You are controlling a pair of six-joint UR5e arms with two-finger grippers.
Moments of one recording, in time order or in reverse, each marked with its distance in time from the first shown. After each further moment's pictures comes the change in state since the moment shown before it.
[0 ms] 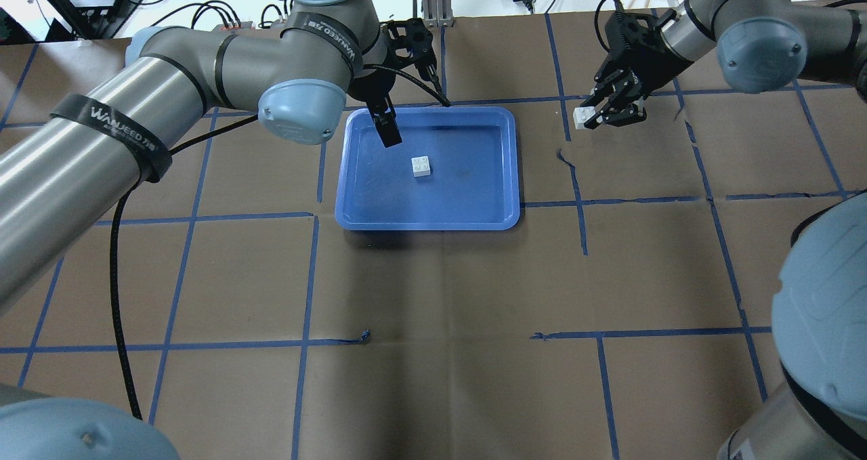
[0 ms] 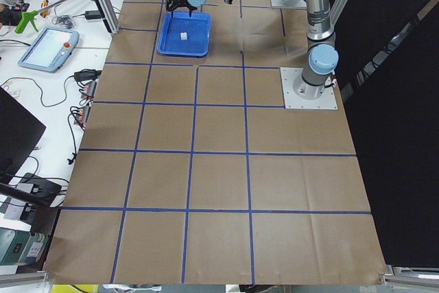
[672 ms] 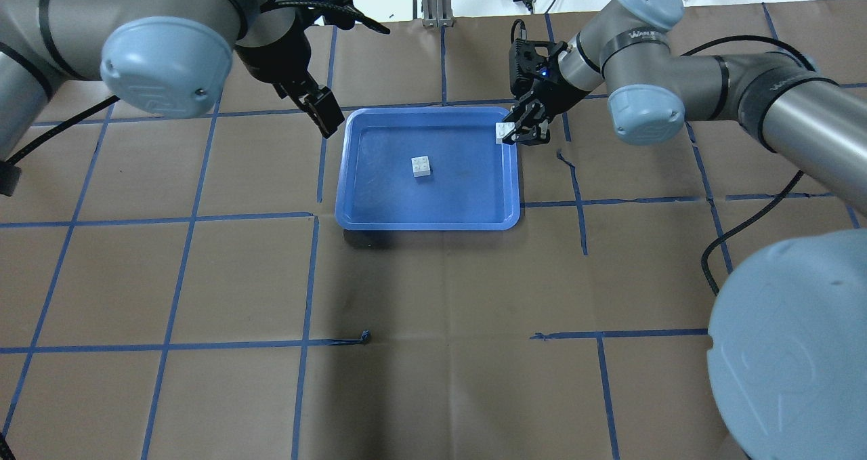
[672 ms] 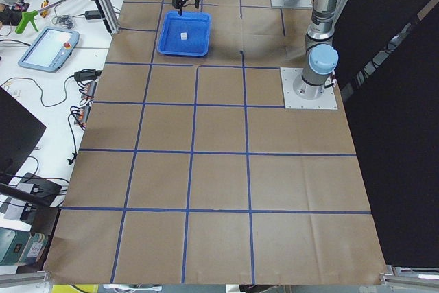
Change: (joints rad) left arm 0.089 0.221 -0.001 -0.308 0.090 -0.474; right arm 0.202 0.034 0.116 -0.368 -0.001 0.325
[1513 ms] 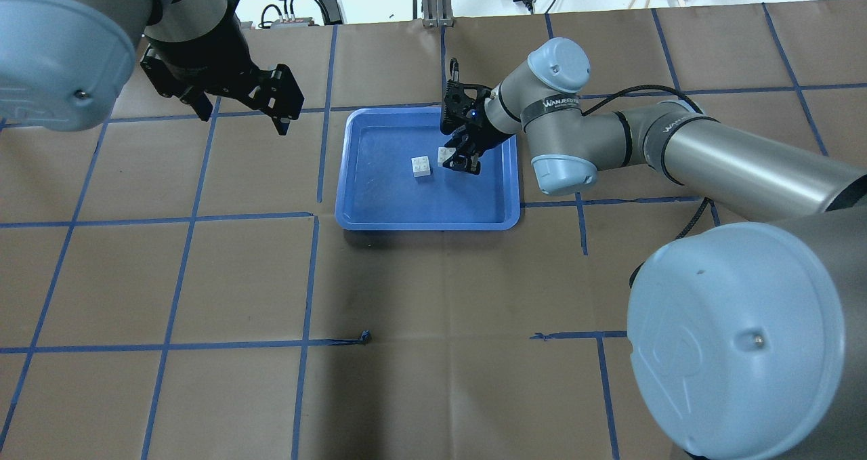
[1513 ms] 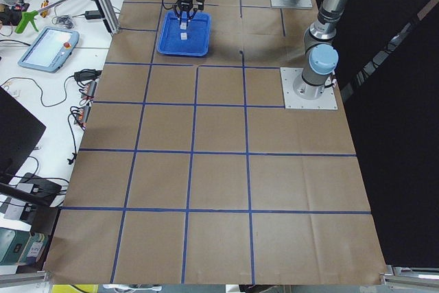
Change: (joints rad) left arm 0.019 0.136 -0.001 -0.146 0.059 -0.484; right arm 0.130 0.121 0.030 -0.291 -0.004 0.200
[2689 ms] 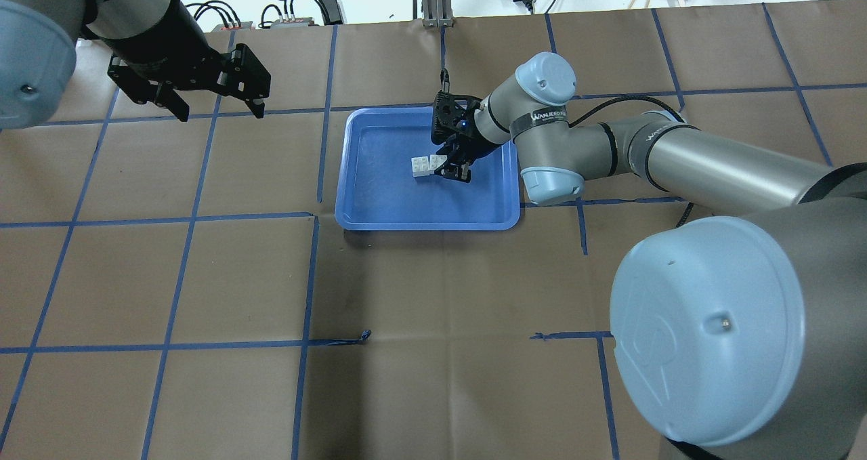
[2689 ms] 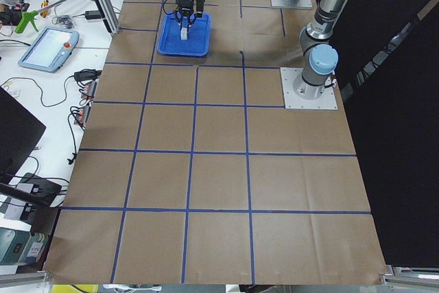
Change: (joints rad) left arm 0.126 0.021 -0.040 0.069 -0.106 -0.037; right arm 0.027 0.029 0.004 -0.036 0.002 0.010
